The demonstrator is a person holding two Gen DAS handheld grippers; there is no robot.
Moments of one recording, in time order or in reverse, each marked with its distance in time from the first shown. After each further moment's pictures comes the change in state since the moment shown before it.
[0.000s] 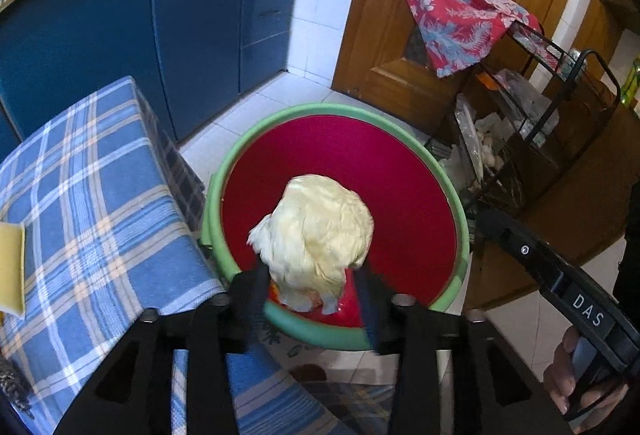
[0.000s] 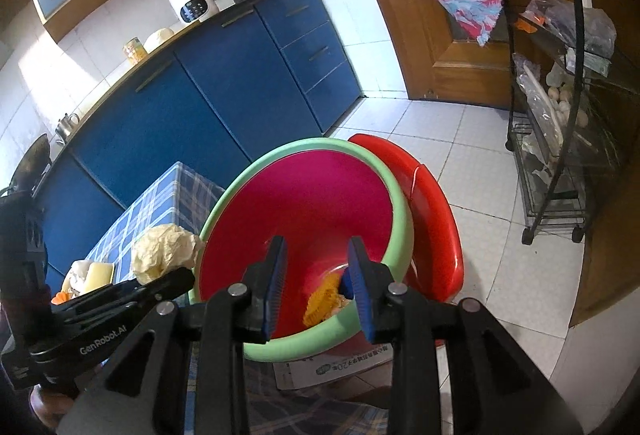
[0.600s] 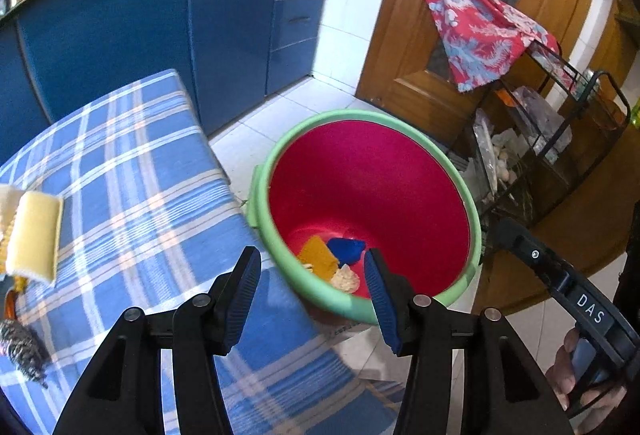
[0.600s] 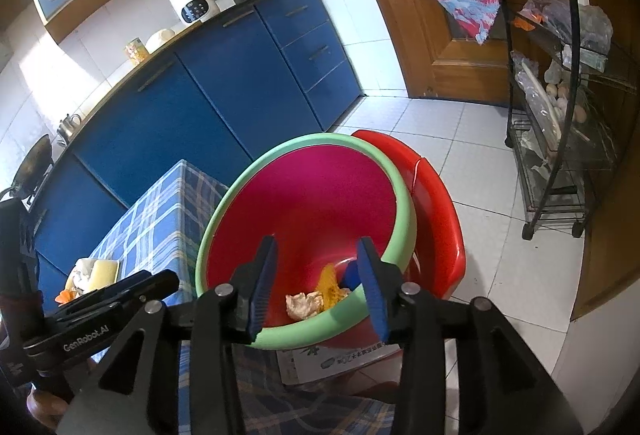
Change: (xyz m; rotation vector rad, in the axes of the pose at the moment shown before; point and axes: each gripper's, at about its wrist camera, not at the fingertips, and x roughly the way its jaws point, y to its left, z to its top) left arm -0.034 0.025 -0.014 -0.072 -0.031 0.061; right arm -0.009 0.006 -0.006 0.003 0.000 0.005
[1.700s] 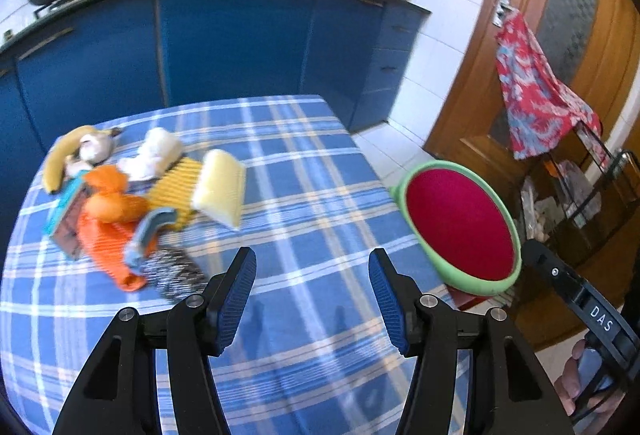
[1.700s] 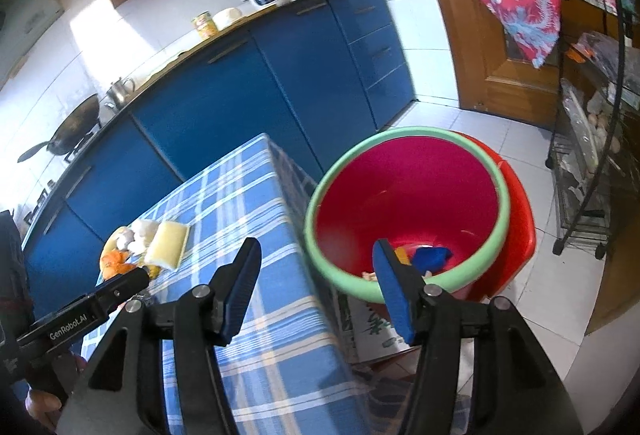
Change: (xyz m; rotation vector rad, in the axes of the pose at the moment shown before) left arm -0.119 0.111 -0.053 -0.218 -0.154 0.173; right arm -0.034 0.108 -0.031 -0.139 0.014 0.117
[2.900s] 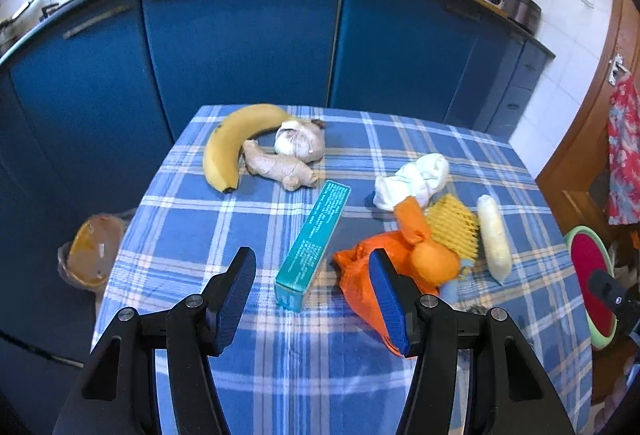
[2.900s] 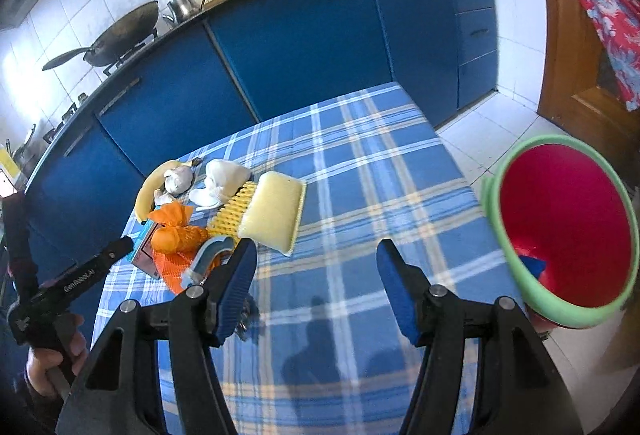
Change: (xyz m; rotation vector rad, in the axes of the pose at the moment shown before) left arm 0.013 0.208 0.020 -0.207 -0.007 0.293; right arm 0.101 0.176 -0.010 -0.220 0.191 0.113
